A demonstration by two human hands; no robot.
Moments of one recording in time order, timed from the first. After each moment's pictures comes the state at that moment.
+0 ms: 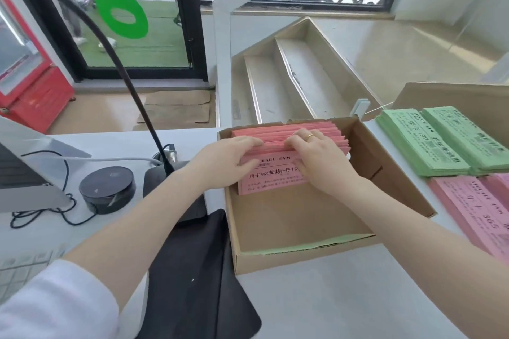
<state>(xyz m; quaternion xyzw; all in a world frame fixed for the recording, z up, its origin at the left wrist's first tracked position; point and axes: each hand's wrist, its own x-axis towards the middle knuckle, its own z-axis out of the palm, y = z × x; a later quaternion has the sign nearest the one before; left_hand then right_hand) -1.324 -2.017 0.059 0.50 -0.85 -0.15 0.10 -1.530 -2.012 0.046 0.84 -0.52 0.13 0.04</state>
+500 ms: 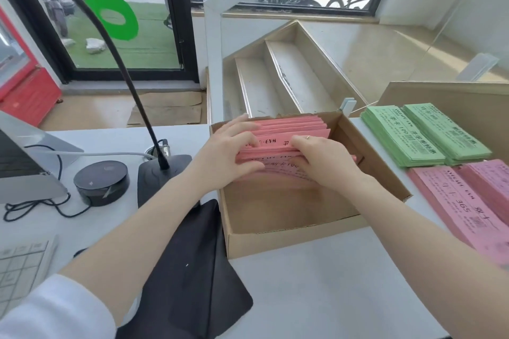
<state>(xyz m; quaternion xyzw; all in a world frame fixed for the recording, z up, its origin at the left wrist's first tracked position) -1.330 -1.993 0.051 0.42 -0.84 -0.16 0.31 -1.545 -1.980 0.064 0.82 -0.56 0.09 0.04</state>
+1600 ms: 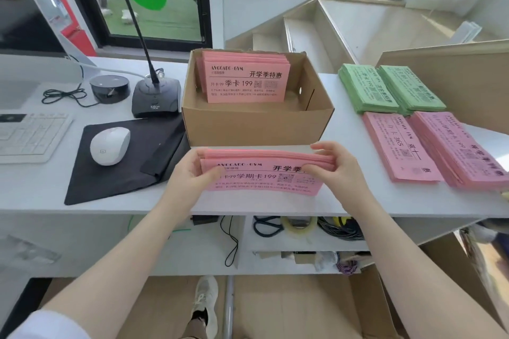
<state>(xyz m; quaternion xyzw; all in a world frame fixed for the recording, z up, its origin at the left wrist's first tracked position) -1.411 -1.740 -0.011 0.51 -0.49 -0.49 0.52 -1.678 -1.770 0.008 0.59 -0.56 0.40 -0.42</state>
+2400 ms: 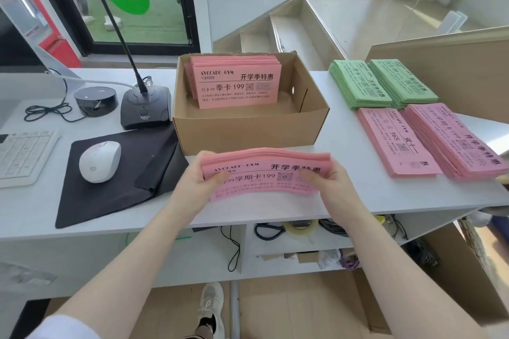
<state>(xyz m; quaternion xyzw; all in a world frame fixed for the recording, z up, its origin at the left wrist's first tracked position) -1.413 -1.764 -0.018 0.51 -0.55 -0.49 0.44 -1.666 -1.769 -0.018 0.49 -0.51 0.49 -0.51</state>
